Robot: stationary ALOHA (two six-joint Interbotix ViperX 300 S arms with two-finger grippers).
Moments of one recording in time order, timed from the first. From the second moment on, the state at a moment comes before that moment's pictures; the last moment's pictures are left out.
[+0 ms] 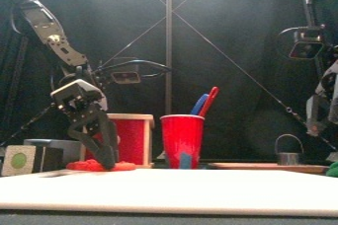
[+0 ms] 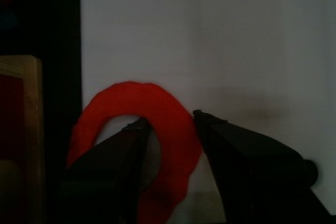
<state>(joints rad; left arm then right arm) 0.02 0.11 0.82 -0.45 0.13 0.47 0.03 -0.68 1.31 0.22 0.10 0.06</state>
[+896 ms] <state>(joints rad) -0.07 -0.26 0.73 -0.39 0.19 0.47 0.03 -0.68 1.31 0.22 0.10 0.06</state>
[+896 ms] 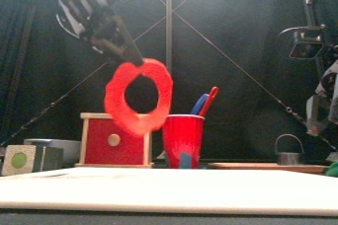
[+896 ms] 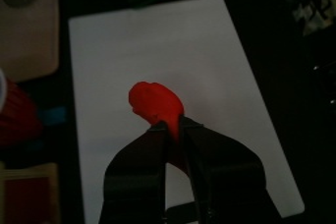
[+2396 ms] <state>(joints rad) 0.60 -0.76 1.29 -0.47 0.07 0.46 0.02 -0.68 1.31 0.22 0.10 0.06</state>
